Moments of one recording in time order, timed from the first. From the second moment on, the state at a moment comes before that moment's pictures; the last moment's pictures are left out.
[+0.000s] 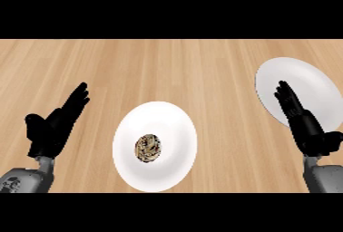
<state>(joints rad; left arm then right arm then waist) -0.13 0.42 -0.18 -1.54 0.20 0.11 0.16 -0.14 -0.38 0.07 -1.34 -0.16 0.00 -0.22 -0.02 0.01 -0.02</state>
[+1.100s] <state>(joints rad) -0.01 0.22 -0.20 -1.45 0.22 0.16 0.17 -0.64 -0.16 0.19 -1.14 0.03 -0.05 -0.25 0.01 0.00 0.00</state>
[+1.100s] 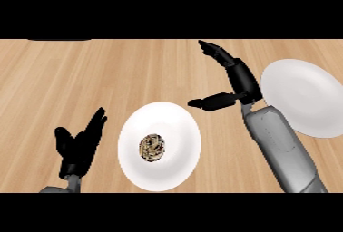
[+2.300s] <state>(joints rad) 0.00 0.19 -0.17 -1.45 0.19 0.14 0.18 -0.66 -0.13 0.56 -1.43 0.37 0.26 0.41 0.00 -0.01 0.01</state>
